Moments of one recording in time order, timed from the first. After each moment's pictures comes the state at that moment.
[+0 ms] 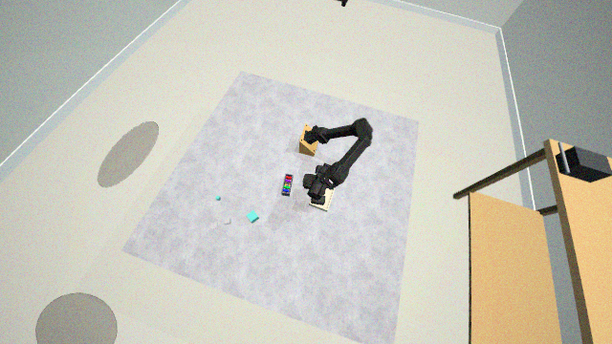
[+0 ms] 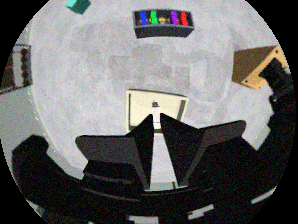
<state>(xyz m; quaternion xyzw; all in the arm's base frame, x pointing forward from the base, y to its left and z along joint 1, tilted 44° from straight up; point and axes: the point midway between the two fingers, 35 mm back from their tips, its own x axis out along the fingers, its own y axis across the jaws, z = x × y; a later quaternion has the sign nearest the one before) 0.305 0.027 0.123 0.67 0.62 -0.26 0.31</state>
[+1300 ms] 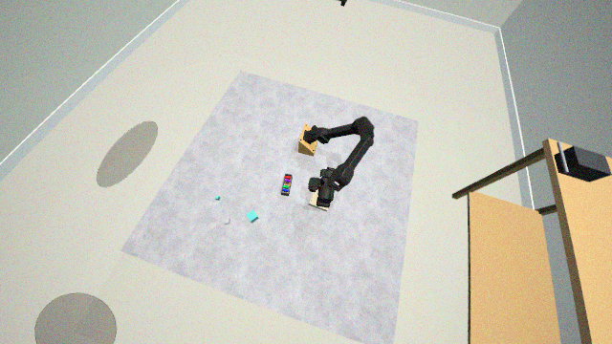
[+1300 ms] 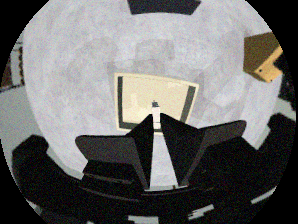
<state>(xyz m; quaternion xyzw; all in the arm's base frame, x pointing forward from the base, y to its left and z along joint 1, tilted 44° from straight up) 0.305 0.075 0.118 0.68 0.62 -0.25 0.31</state>
